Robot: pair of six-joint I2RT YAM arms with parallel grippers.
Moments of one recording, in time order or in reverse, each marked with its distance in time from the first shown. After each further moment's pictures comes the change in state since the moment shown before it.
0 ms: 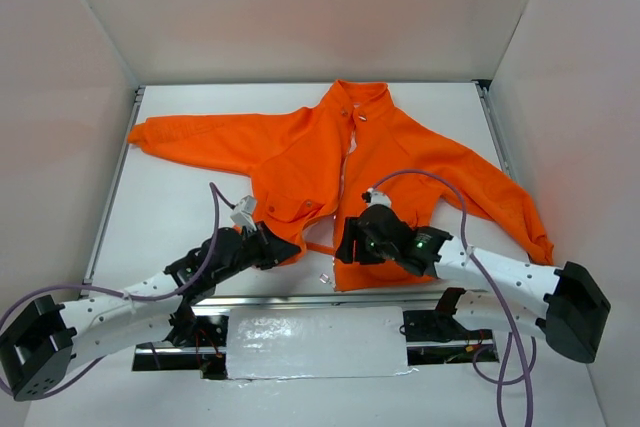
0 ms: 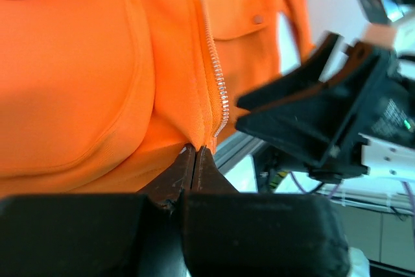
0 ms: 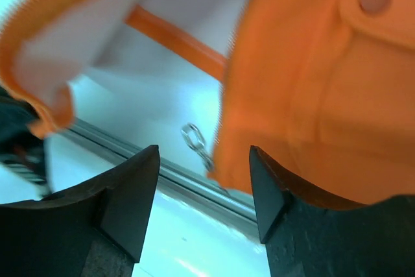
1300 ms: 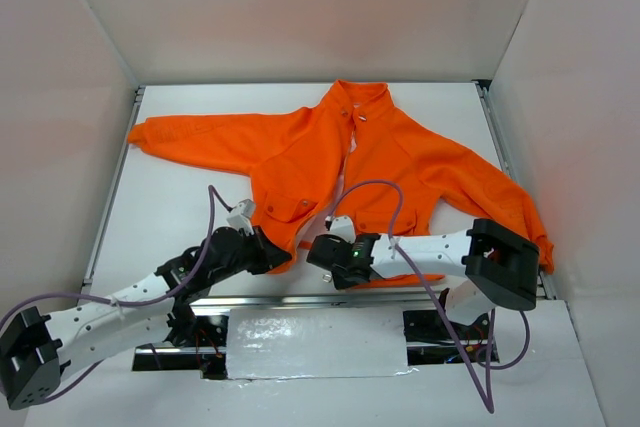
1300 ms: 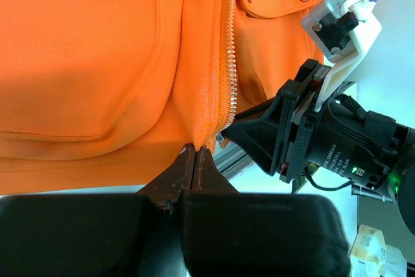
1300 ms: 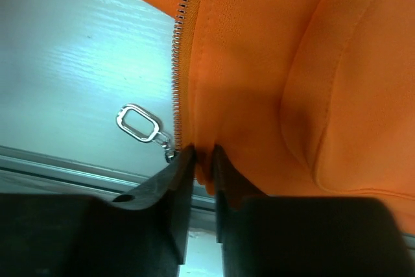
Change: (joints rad) left arm 0.000 -0.080 0.060 -0.307 -0.016 0.064; right arm 0.304 0.479 0.204 -0.245 0.239 0.079
